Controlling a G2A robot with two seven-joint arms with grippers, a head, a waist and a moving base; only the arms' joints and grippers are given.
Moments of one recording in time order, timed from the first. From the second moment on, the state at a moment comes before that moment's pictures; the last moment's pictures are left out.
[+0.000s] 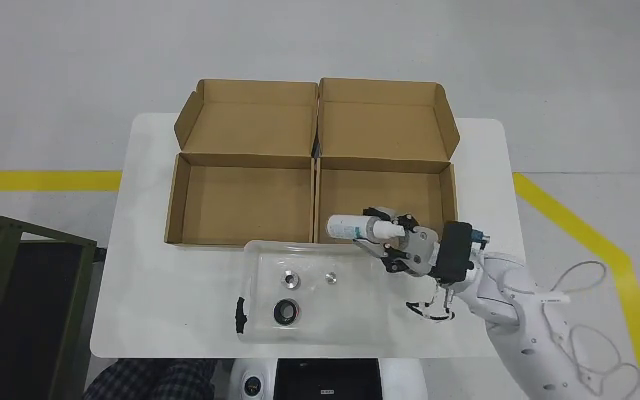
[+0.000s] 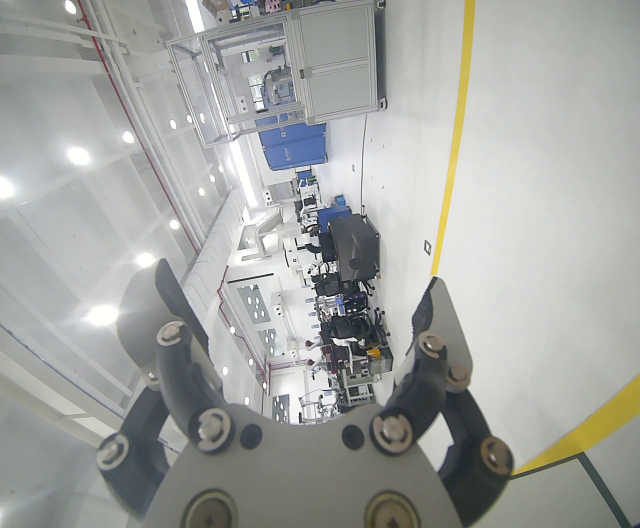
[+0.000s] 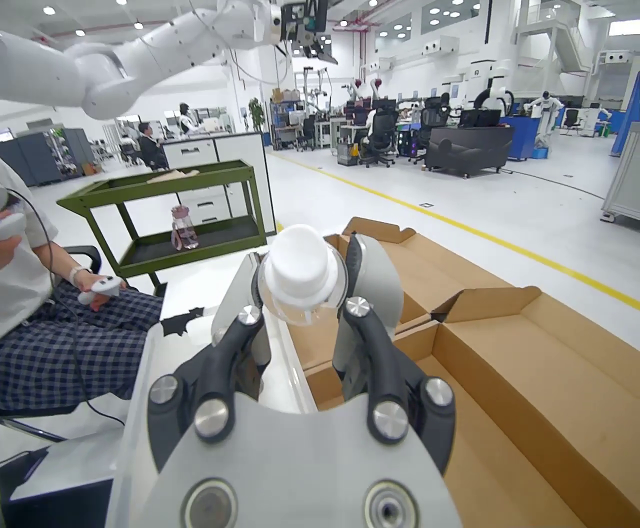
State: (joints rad) left arm -0.01 -0.37 -0.75 -1.25 2.03 -0.40 0.22; right arm -1.38 -1.05 1.26 -1.92 -1.10 -0.78 -0.17
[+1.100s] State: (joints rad) left arm -0.01 -0.37 -0.75 -1.25 2.03 -0.40 0.22; right arm -0.93 -1.14 0.99 -1.50 -1.12 -0.55 0.17
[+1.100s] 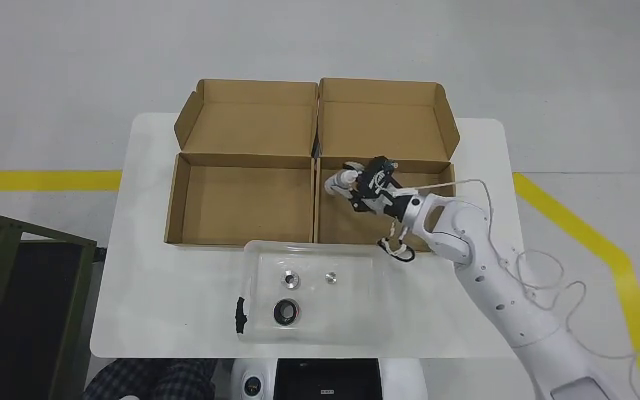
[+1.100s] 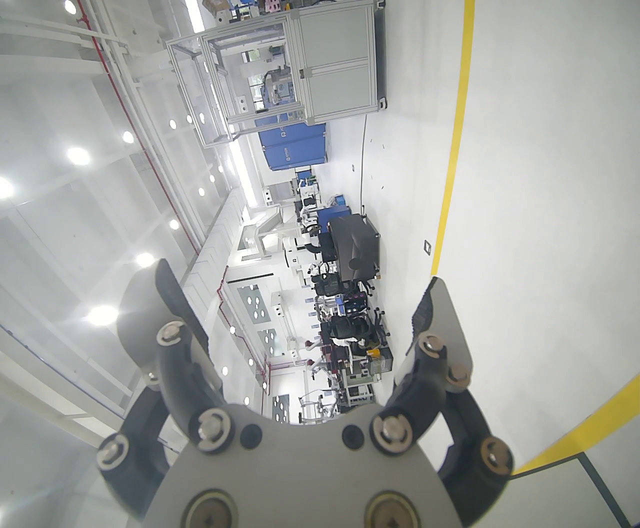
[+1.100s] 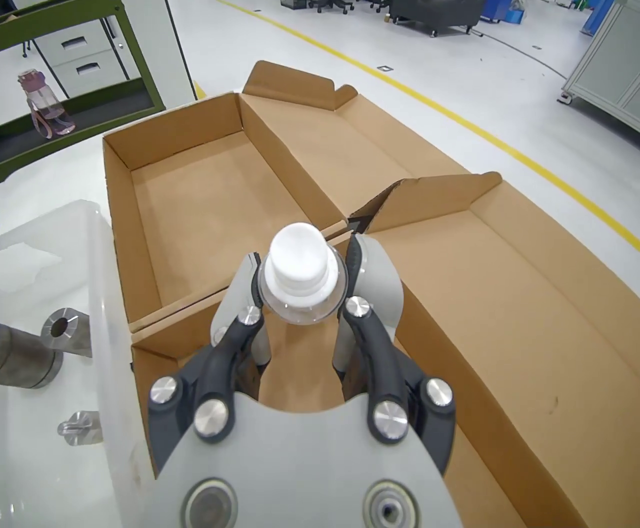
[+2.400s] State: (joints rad) left arm -0.01 -0.37 -0.75 -1.25 2.03 -0.40 0.22; right arm -1.00 -1.14 1.05 -1.63 -1.21 -0.54 0.27
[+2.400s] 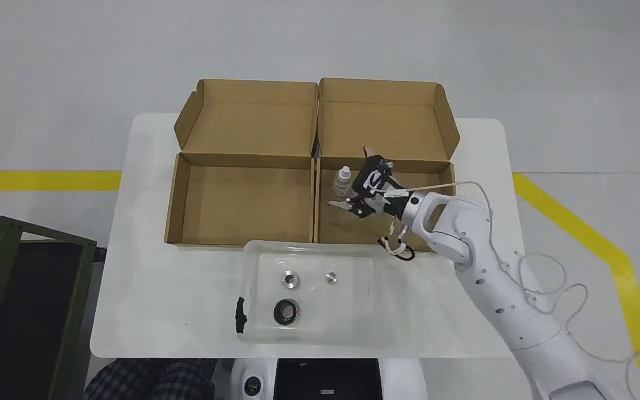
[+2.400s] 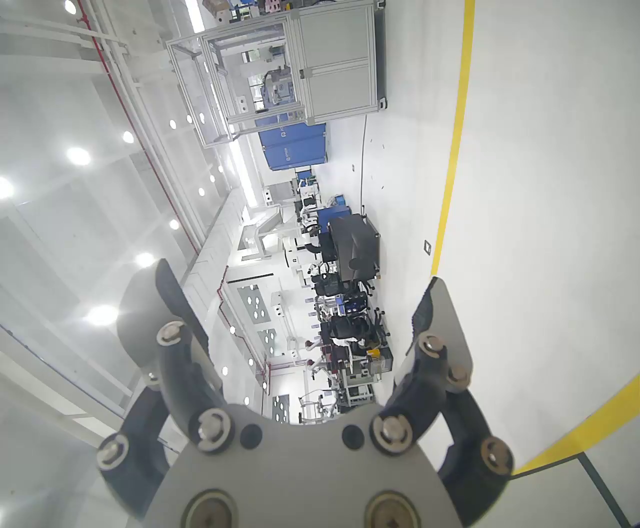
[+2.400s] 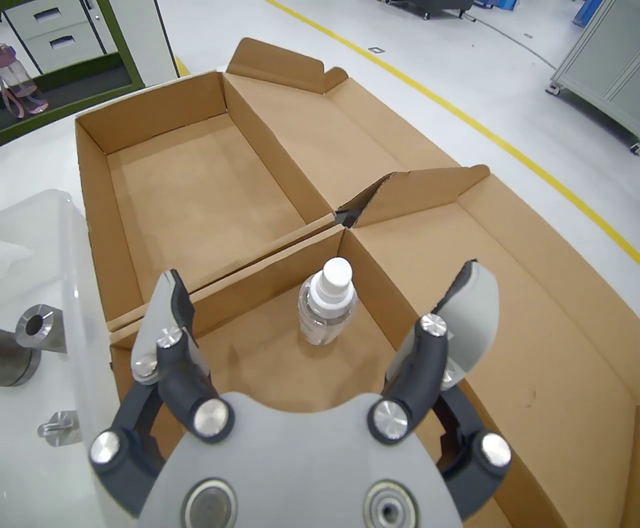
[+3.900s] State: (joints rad) left arm -0.01 -0.37 -0.75 -1.25 2.03 -0.40 0.22; right arm -1.43 -1.07 1.03 -2.01 -1.54 -0.72 0.35
